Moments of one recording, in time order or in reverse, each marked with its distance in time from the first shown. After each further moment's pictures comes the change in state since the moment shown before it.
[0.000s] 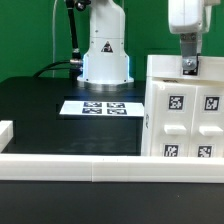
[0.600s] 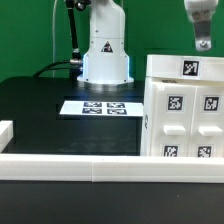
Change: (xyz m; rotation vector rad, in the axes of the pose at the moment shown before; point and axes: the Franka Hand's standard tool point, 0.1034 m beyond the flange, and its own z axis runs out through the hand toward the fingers) arm -0.014 -0.003 -0.025 0.028 -0.065 -0.053
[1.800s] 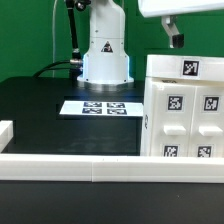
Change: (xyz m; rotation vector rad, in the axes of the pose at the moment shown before) arm -0.004 -0.005 -0.001 -0.133 -0.019 -1.155
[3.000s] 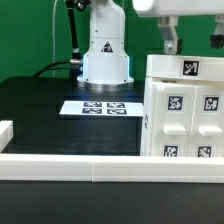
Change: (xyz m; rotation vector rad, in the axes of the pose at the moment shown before) arm 0.003 0.012 0.006 -0.089 -0.016 -1.361
